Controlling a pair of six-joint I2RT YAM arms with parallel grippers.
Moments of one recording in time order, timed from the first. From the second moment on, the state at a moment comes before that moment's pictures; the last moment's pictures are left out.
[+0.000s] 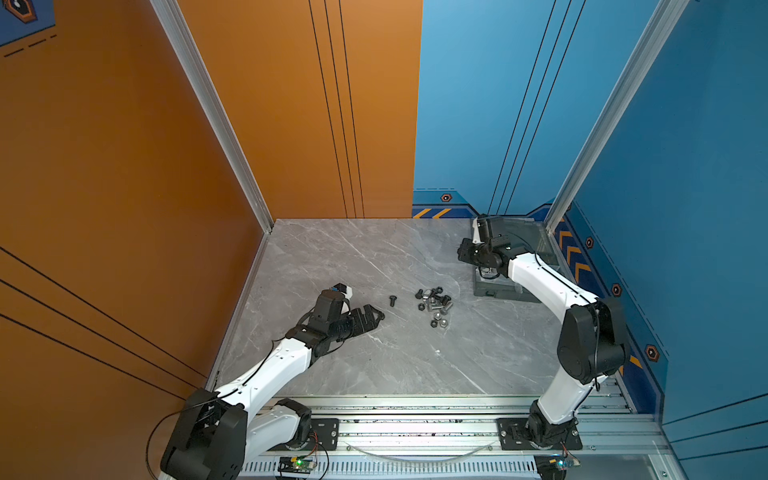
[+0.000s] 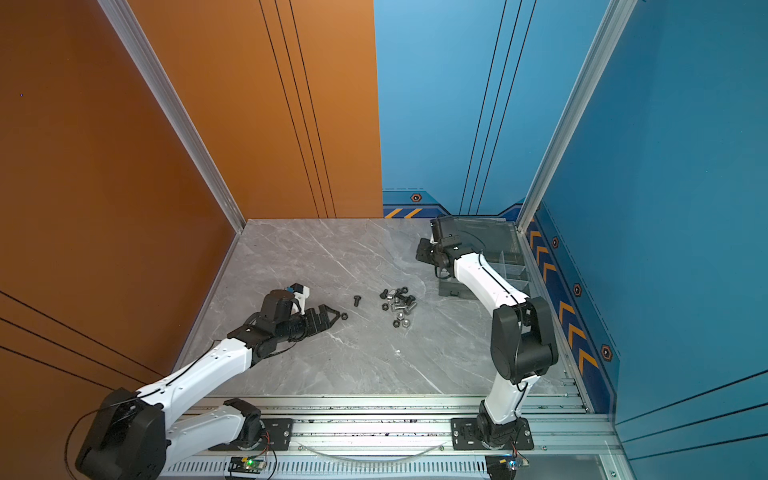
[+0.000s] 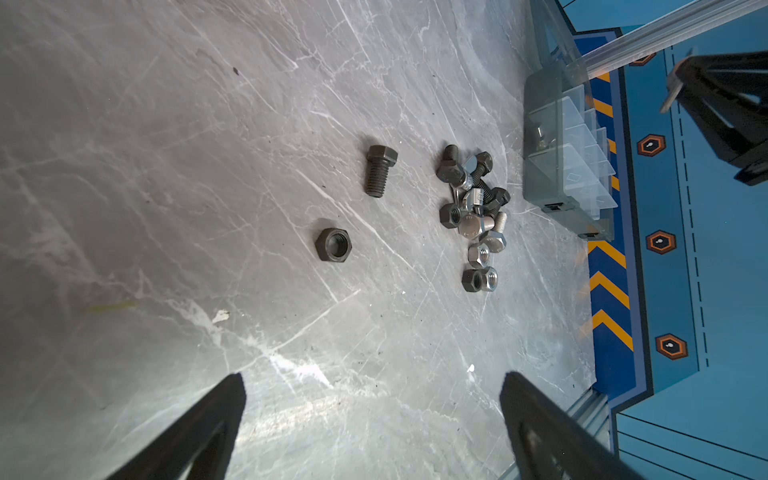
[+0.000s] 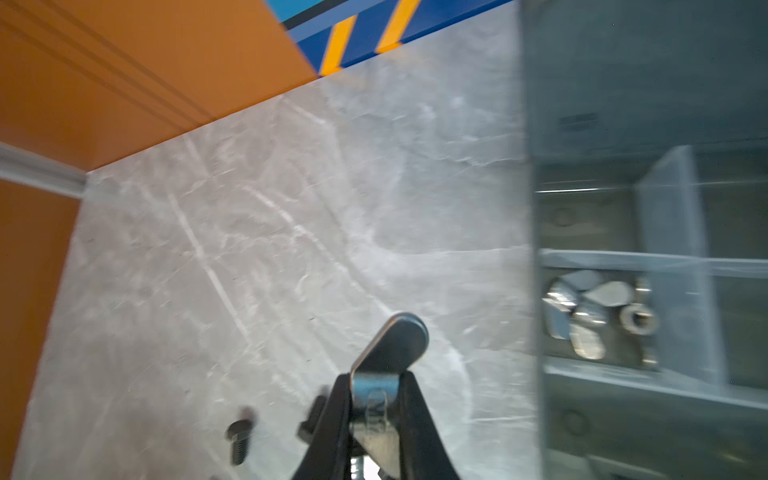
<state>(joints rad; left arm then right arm) -0.38 1.13 0.54 -0.15 0.30 -0.74 0.25 1.74 1.39 -0.43 -0.05 0.49</state>
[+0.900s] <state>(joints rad) -0.40 1.13 0.54 -0.15 0.30 -0.75 0.13 1.91 1.43 -0.54 0.07 0.39</state>
